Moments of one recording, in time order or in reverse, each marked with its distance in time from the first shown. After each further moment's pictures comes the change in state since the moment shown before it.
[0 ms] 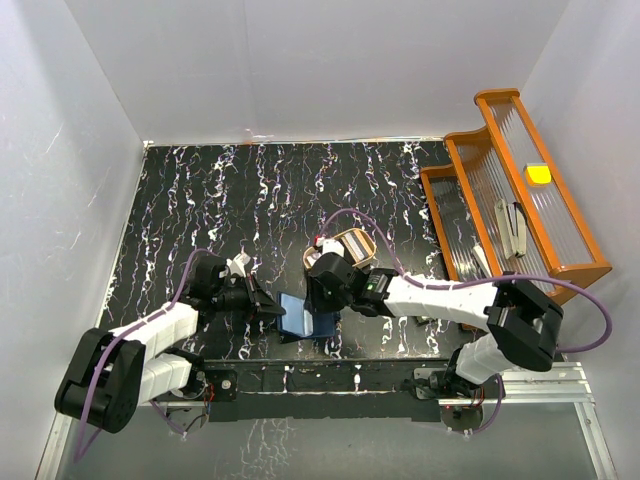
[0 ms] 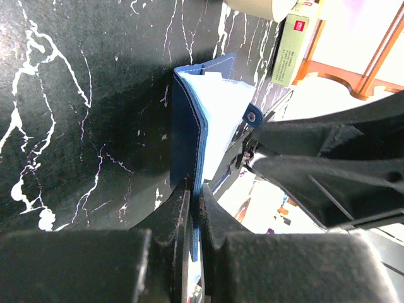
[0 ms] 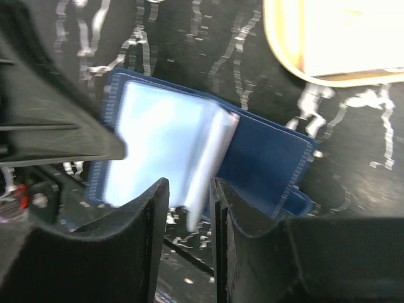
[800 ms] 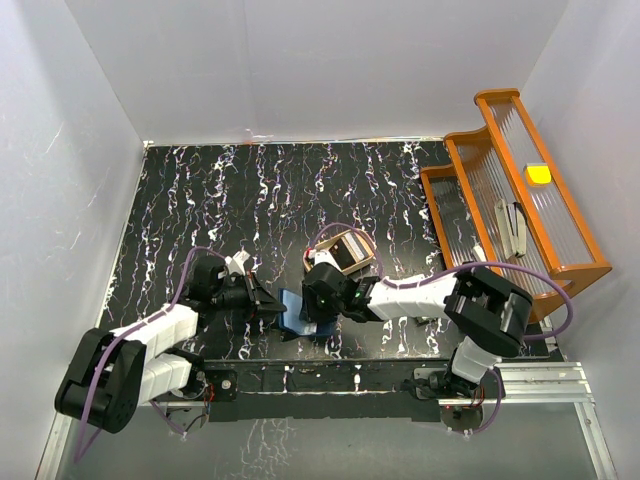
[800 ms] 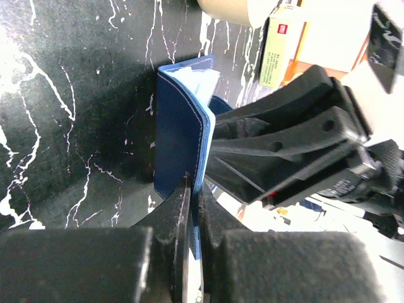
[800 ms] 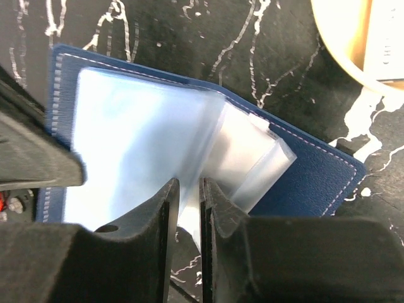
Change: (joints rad) left arm 0.000 -0.009 -0.012 0.064 0.005 -0.011; right arm 0.001 0.152 -0.063 0.246 -0.120 0.010
